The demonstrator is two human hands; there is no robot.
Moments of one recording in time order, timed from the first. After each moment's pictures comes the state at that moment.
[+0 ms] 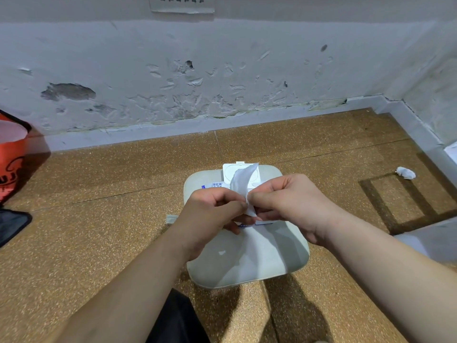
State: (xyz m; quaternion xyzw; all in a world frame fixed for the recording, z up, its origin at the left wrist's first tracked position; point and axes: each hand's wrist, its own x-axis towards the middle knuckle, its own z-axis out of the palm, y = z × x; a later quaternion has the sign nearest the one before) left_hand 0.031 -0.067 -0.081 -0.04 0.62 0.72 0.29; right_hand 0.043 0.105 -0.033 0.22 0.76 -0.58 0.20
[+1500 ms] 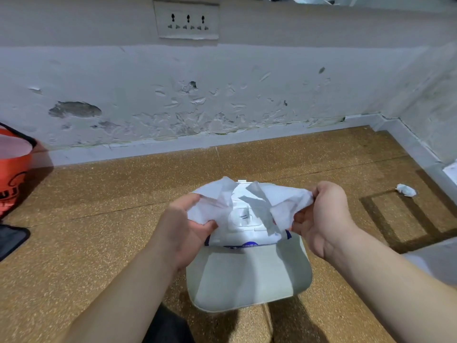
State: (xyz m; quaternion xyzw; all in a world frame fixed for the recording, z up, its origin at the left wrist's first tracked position) left_hand 0.001 -0.093 -0.091 -0.27 0.40 0.83 0.27; right_hand 0.029 0.124 -0.035 0.43 0.56 -0.71 0.02
